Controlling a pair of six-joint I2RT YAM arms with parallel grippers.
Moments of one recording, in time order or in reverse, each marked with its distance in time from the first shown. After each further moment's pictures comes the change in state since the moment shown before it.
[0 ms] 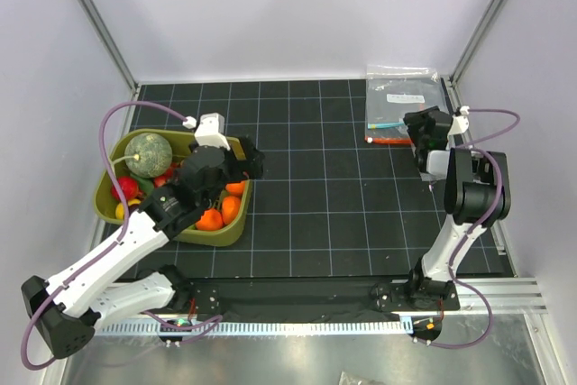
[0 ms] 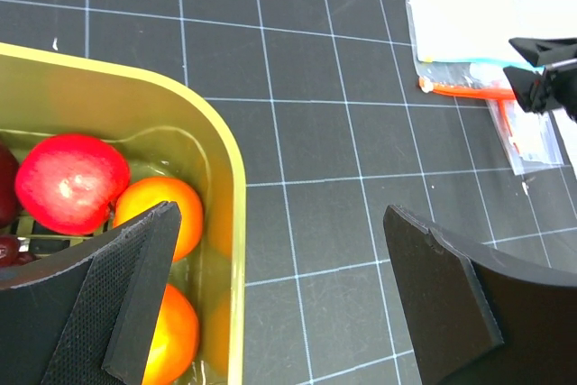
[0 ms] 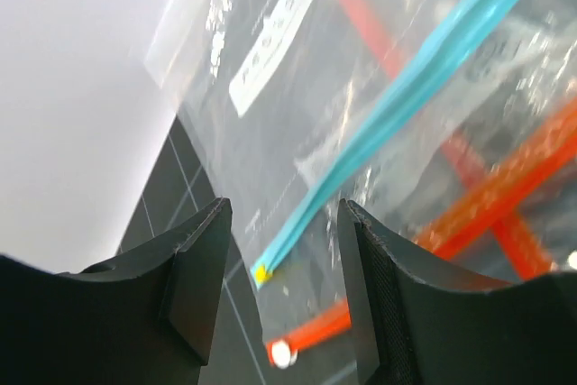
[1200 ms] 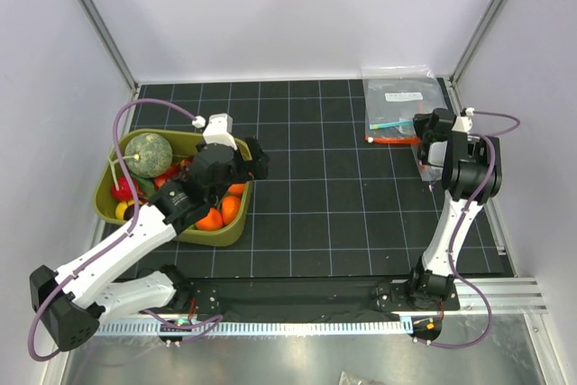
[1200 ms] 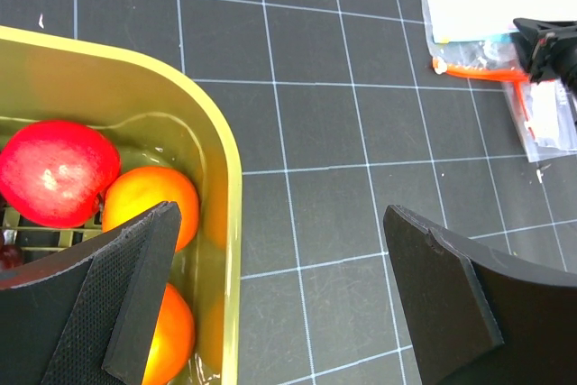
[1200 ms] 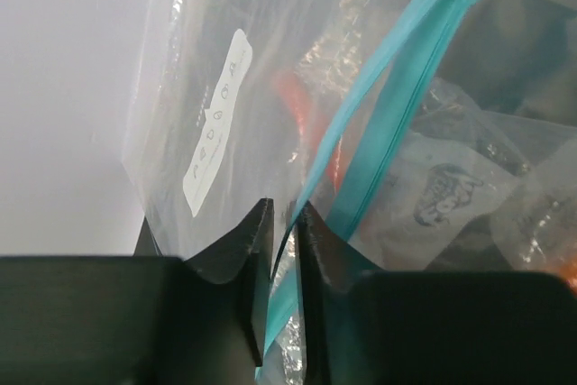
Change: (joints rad) left arm 0.000 0.056 0.000 0.000 0.023 -0.017; right arm -0.071 0.277 0.196 0.089 0.004 0.068
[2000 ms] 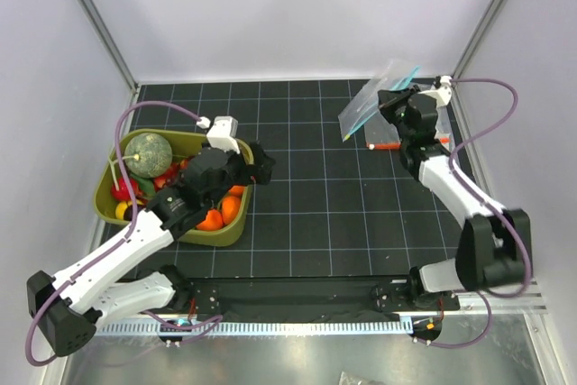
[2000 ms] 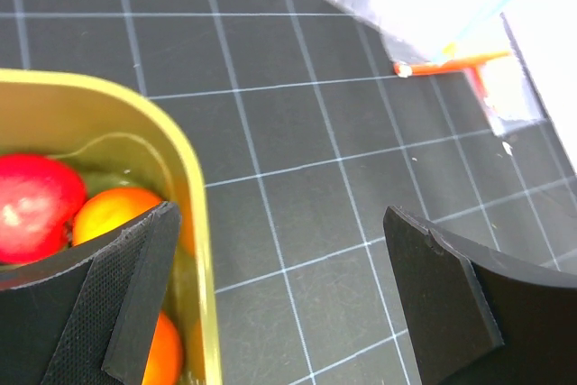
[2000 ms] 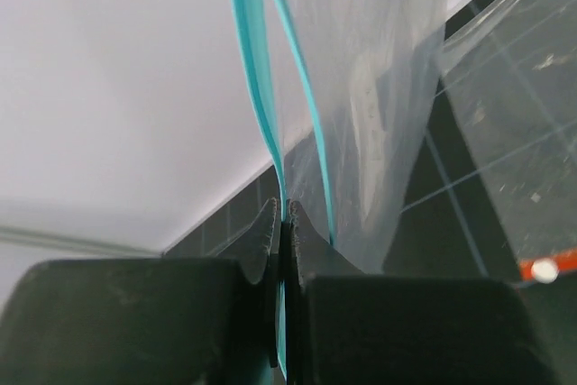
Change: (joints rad) left arm 0.000 -0.024 -0.039 0.088 0.095 0.084; right arm 0.338 -0.681 -0.136 -0.319 0.046 -0.116
